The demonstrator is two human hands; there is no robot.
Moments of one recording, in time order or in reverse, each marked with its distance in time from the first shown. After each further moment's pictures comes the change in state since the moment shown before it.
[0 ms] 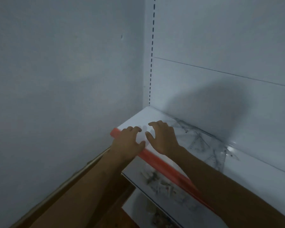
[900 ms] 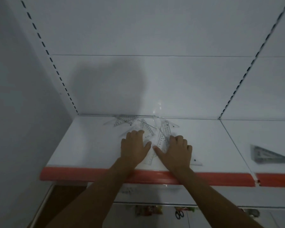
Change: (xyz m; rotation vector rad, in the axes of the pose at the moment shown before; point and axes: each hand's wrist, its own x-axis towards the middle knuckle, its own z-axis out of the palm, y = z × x) left_hand 0.072 0.104 0.139 0.014 -0.184 0.553; right_hand -0.135 0.103 0.007 -0.368 0.270 0.995
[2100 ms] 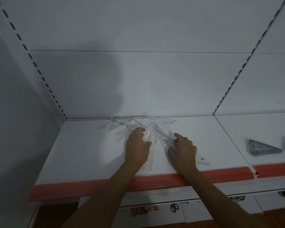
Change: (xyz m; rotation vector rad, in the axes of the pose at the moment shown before) left_hand 0.020 -0.007 0.022 -0.462 0.096 0.016; right_hand 0.004 0.006 0.000 0.281 -0.020 0.145
